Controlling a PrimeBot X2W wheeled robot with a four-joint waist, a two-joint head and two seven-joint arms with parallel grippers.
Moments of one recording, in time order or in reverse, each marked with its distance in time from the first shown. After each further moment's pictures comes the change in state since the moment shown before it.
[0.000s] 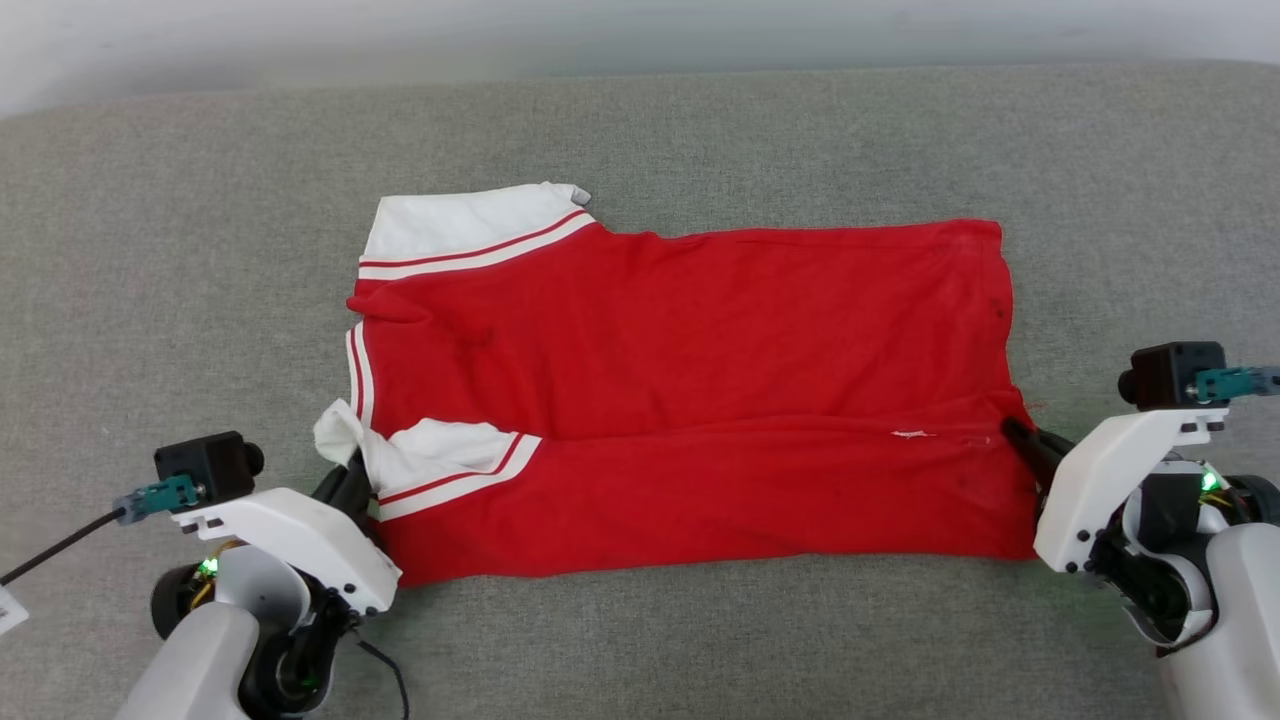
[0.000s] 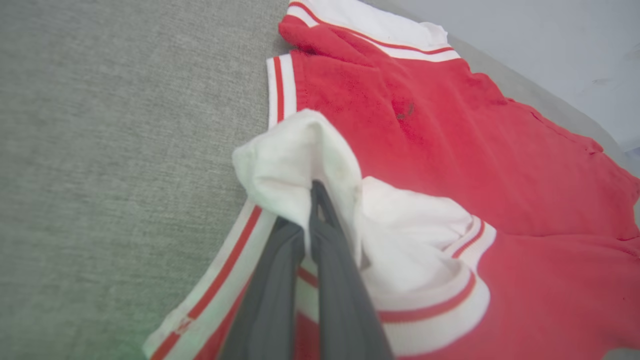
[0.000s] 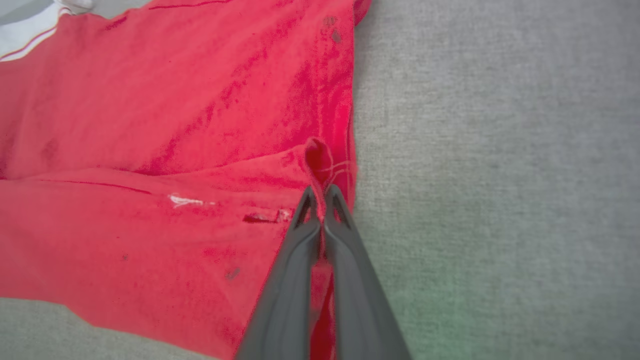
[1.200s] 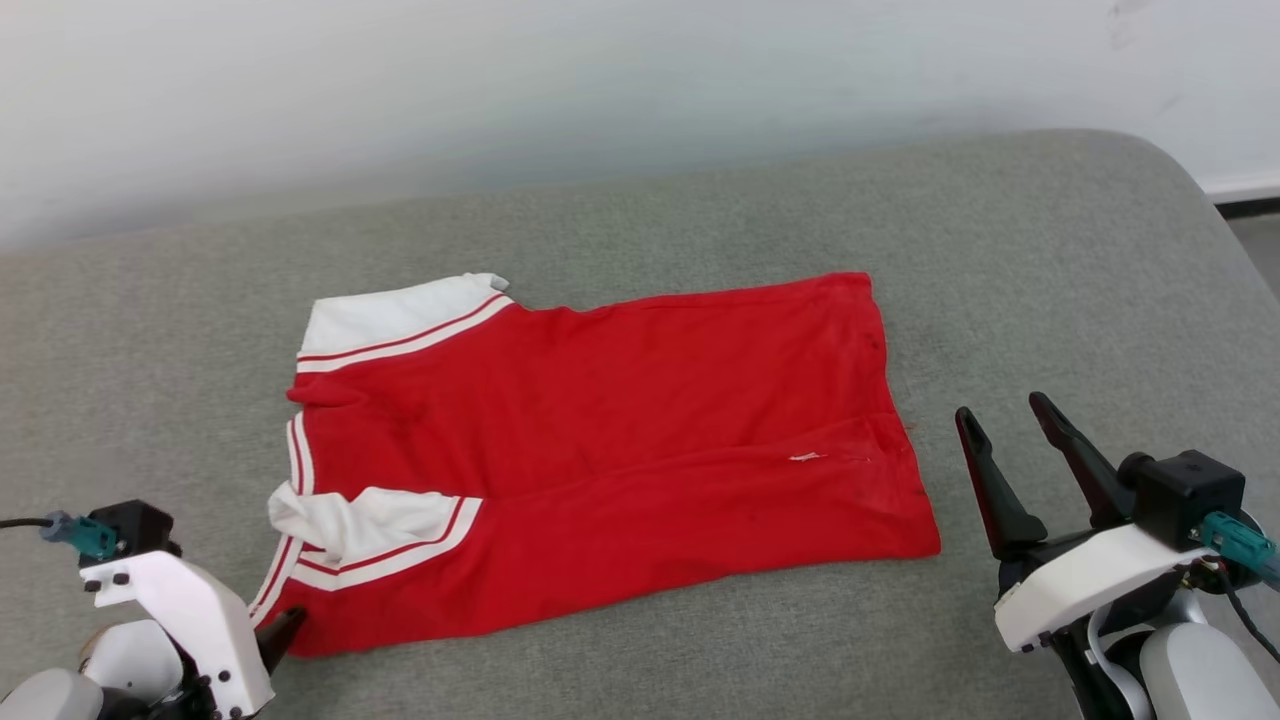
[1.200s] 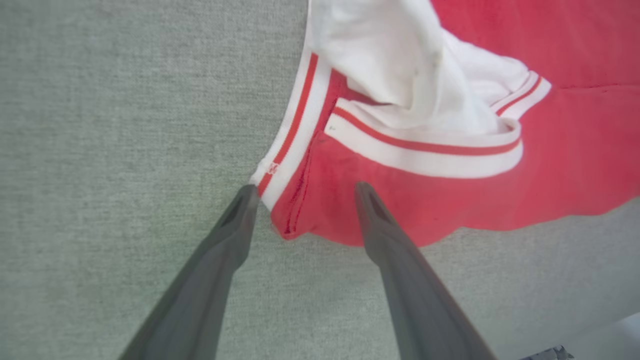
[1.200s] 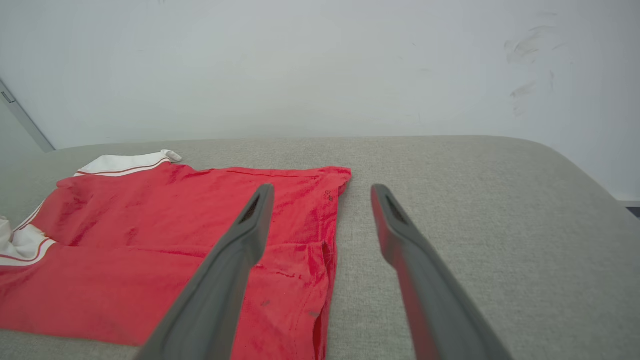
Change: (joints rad) left arm 0.133 0.275 -0.023 -0.120 -0.124 0.094 0.486; right arm 0.173 0.002 0.114 -0.106 -0.144 0.000 -0.633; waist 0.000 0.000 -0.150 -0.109
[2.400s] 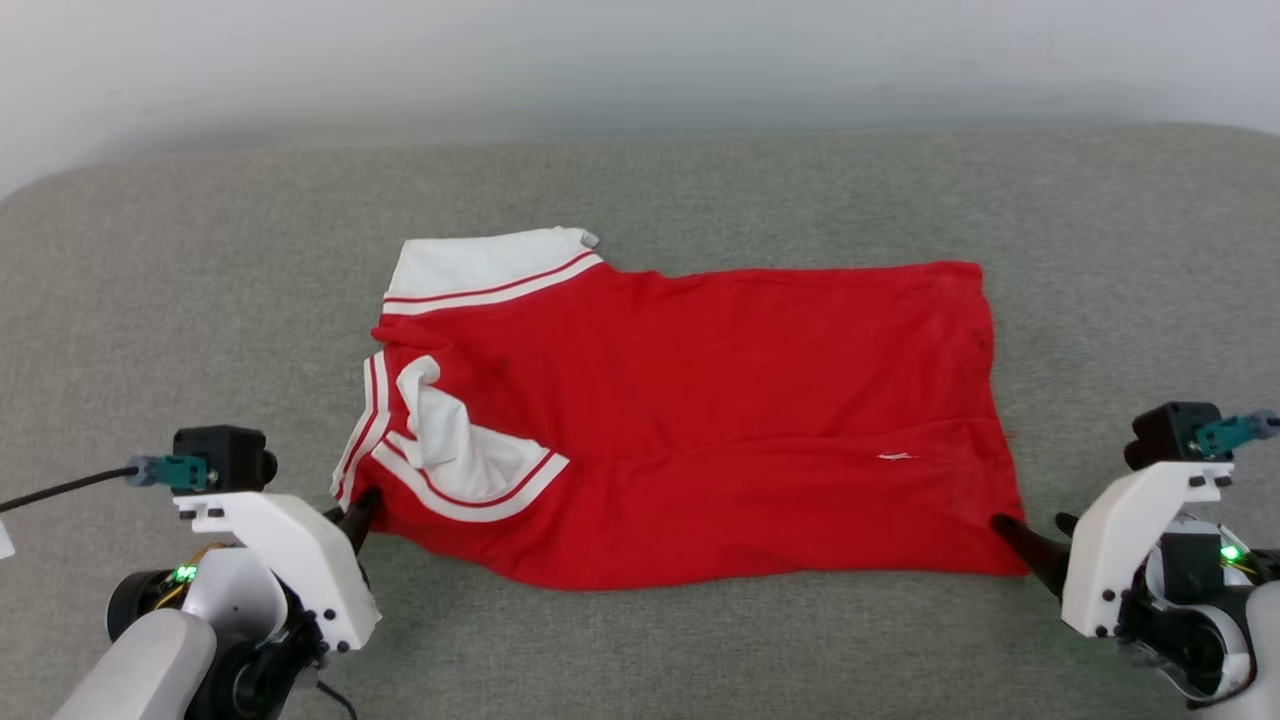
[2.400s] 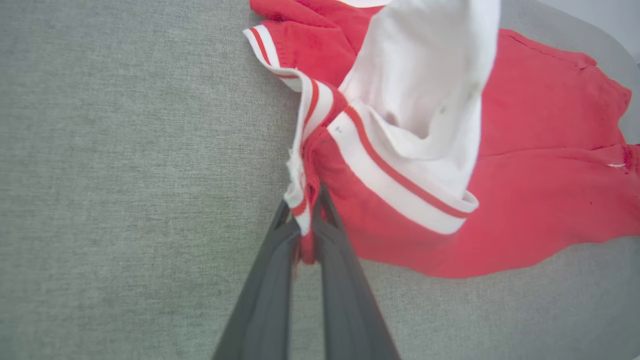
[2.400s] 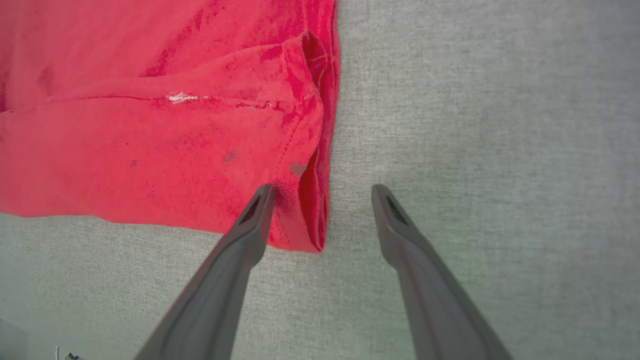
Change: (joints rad) left arm -0.087 -0.114 -0.049 -0.077 0.096 -0.019 -0.164; right arm -0.053 -0.020 -0.167 0.014 0.148 0.000 0.873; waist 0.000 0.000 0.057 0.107
